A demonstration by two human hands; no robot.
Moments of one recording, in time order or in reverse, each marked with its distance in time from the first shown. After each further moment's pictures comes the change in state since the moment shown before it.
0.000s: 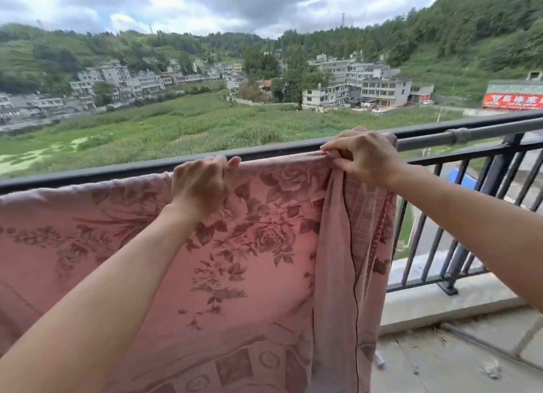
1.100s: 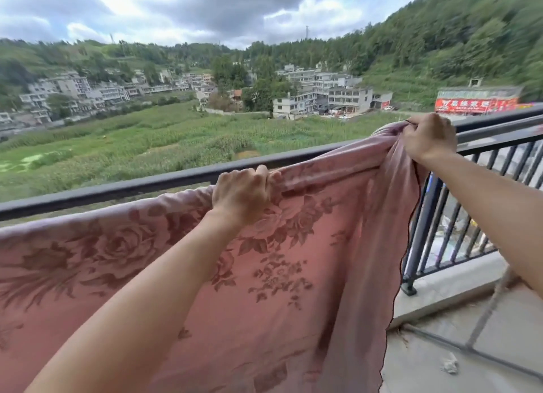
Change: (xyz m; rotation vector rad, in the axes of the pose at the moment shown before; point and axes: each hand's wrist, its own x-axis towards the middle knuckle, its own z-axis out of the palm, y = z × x) left_hand 0.080 0.189 0.042 -0.051 -0.111 0.185; right_hand -0.030 0.211 -0.097 -0.176 0.303 0.808
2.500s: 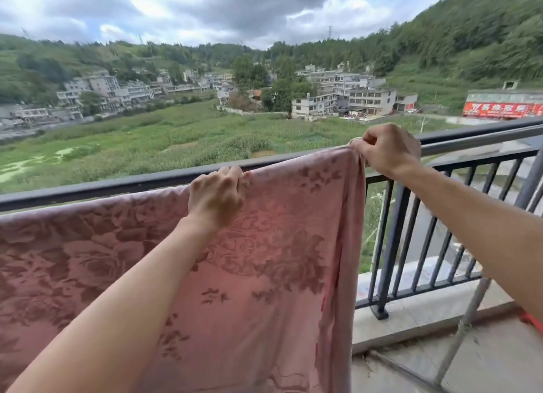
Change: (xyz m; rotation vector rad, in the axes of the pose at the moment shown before) left_hand 0.113 0.229 0.060 -0.027 0.007 -0.195; right_hand 0.129 0.193 -0.012 0.147 -0.152 -0.237
